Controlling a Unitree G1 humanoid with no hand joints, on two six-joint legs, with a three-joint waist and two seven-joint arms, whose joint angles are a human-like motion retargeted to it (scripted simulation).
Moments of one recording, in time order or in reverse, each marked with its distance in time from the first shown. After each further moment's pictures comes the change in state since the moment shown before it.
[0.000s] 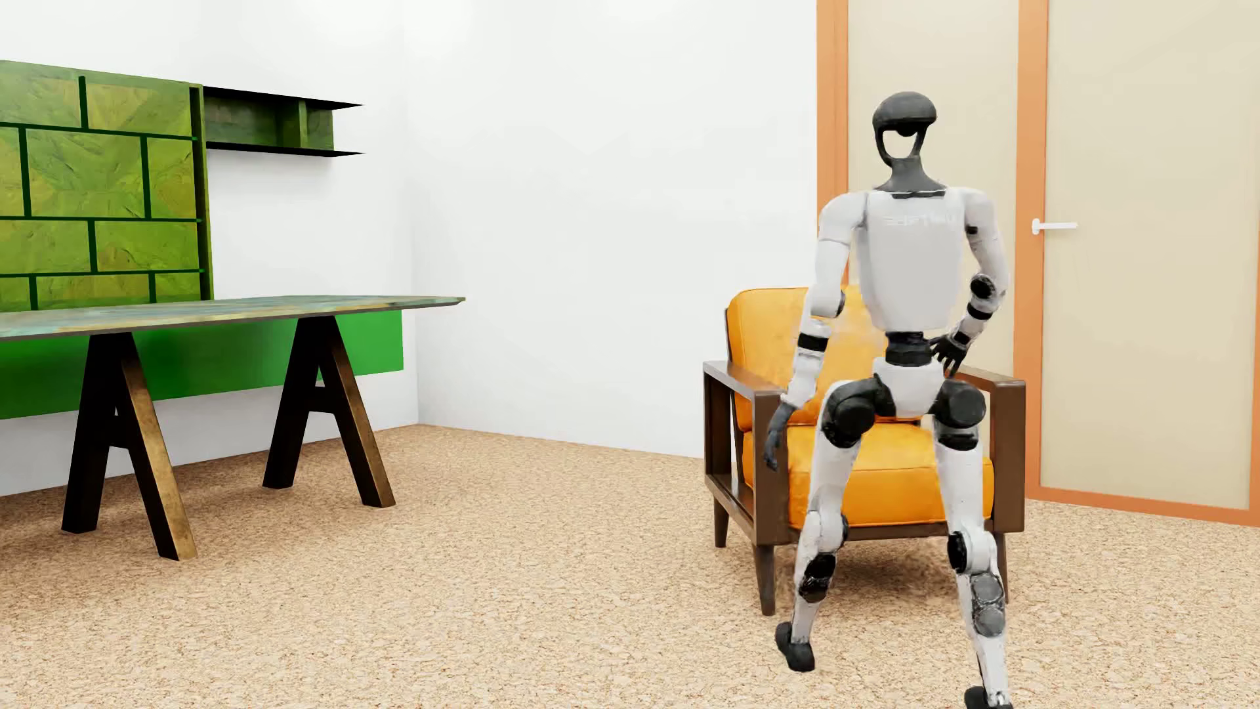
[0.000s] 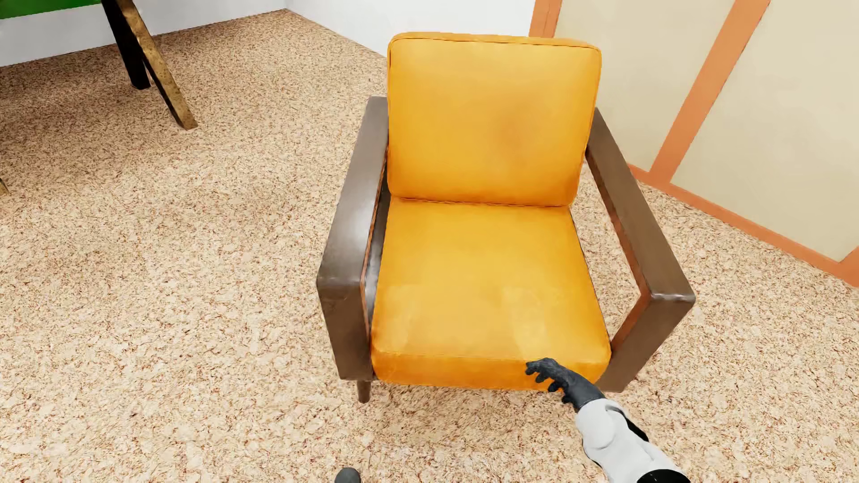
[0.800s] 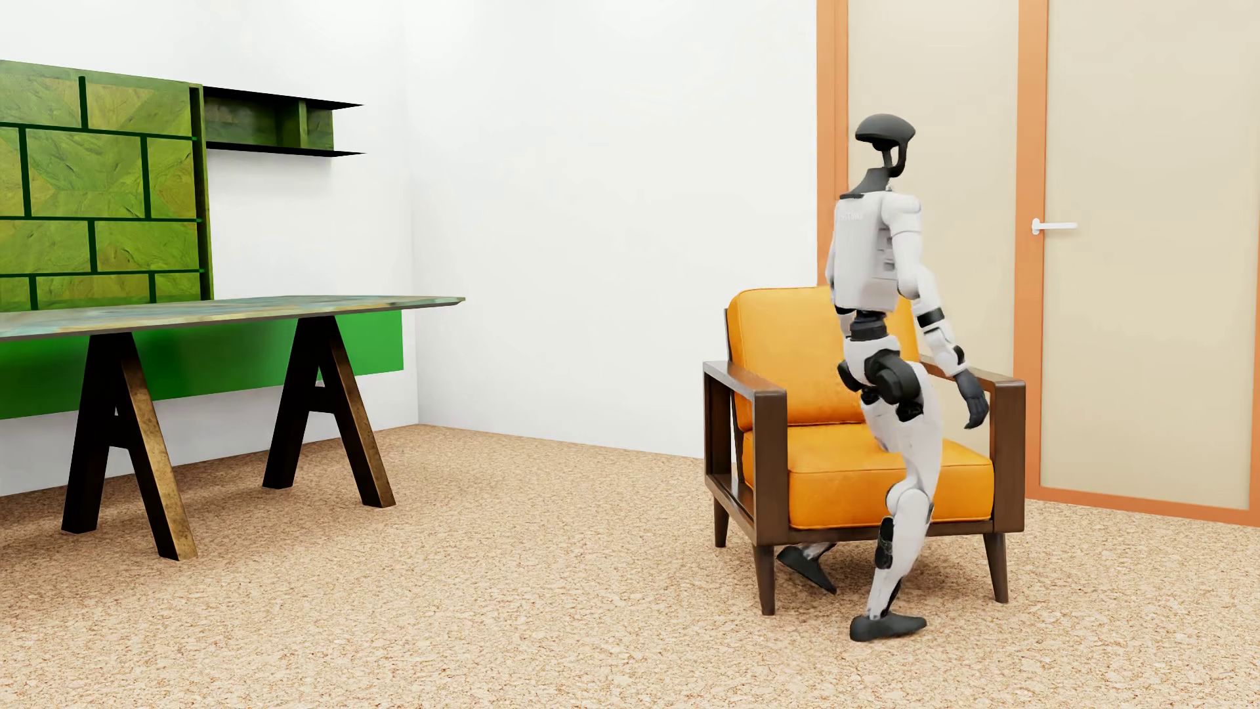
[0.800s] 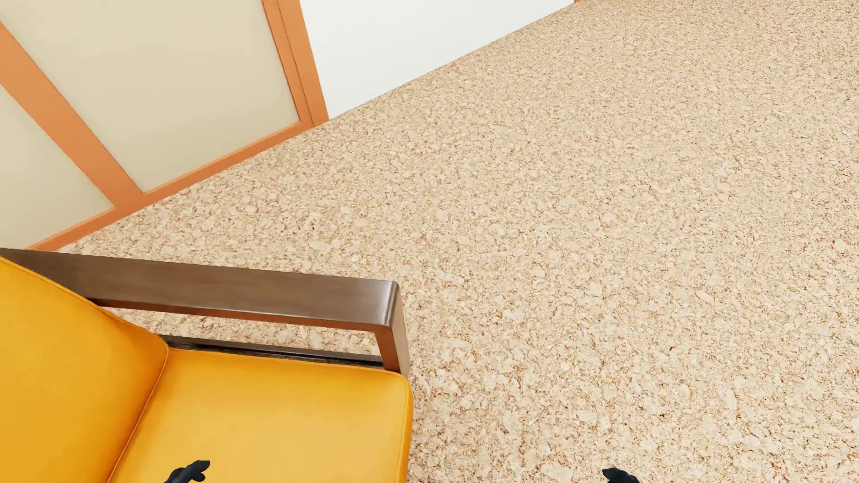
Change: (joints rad) body 0.052 -0.389 -0.080 -0.032 0.062 0.002 0.054 0.068 0.153 1.080 0.250 -0.298 0.211 -0.304 0.100 0.095 0.004 0.023 -0.152 -0.122 -0.203 -0.137 0.246 0.049 -0.024 -0.143 0.044 0.014 -0.013
